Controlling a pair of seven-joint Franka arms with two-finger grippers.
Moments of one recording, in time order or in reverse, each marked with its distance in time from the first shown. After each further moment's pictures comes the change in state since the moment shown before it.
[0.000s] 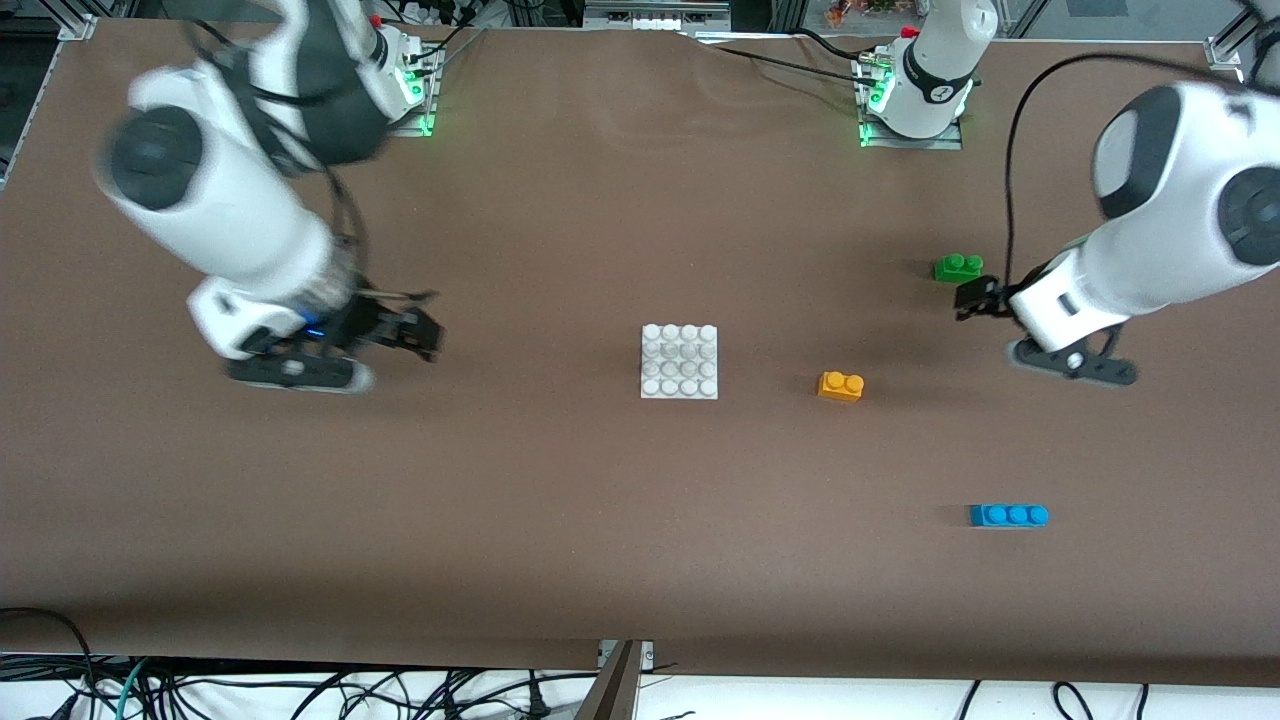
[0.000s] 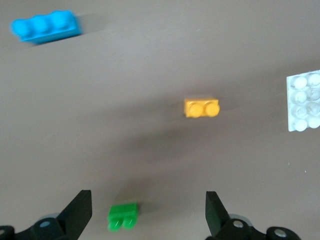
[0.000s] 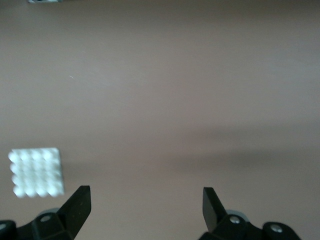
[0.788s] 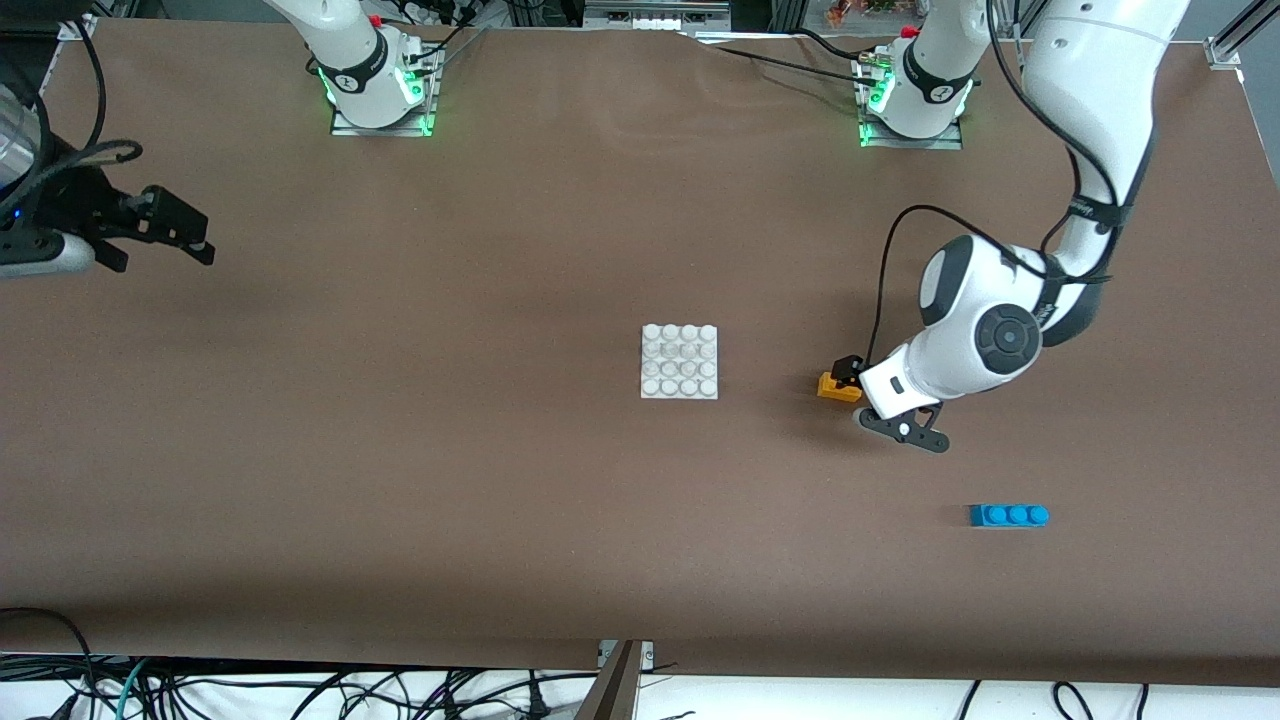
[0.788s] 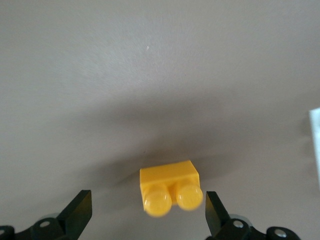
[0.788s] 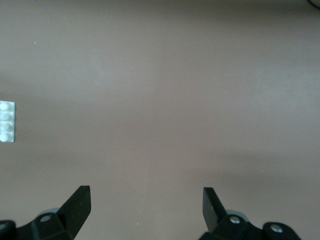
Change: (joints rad) left arm -0.038 0.282 -0.068 -0.152 0.000 0.522 0.000; right arm -0.267 -0.285 0.072 -0.173 -0.047 -0.110 -0.338
